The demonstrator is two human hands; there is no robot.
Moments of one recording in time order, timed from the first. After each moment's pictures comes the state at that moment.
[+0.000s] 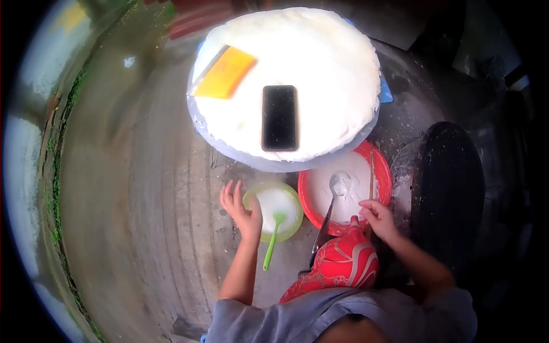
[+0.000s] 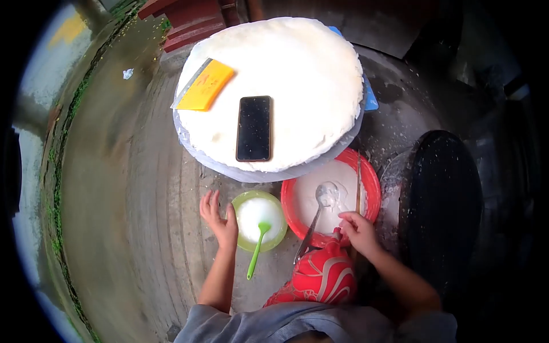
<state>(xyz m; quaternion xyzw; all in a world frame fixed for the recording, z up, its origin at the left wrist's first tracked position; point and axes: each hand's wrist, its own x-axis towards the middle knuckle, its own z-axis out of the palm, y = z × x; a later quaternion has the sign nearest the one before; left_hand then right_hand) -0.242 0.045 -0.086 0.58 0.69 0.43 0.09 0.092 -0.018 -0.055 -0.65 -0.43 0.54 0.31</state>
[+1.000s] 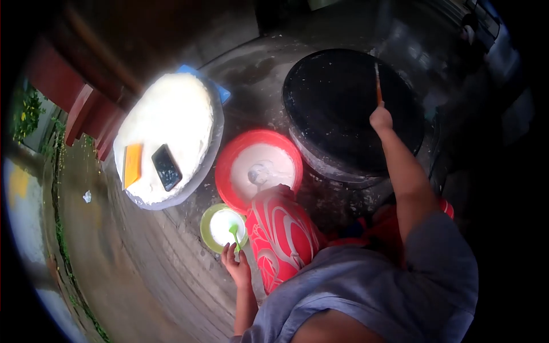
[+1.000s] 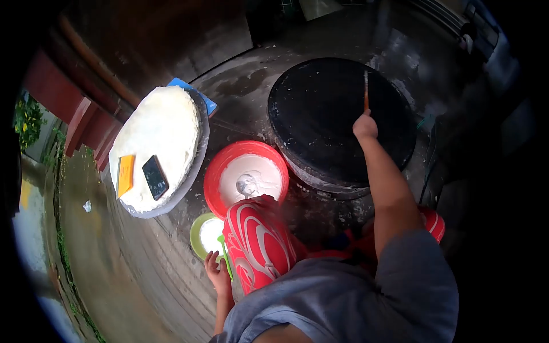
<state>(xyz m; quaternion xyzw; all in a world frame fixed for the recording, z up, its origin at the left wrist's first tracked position) -0.193 -0.140 -0.073 0.64 0.59 0.33 0.37 0.415 -0.147 -0.037 -0.95 -0.08 0.07 0.30</state>
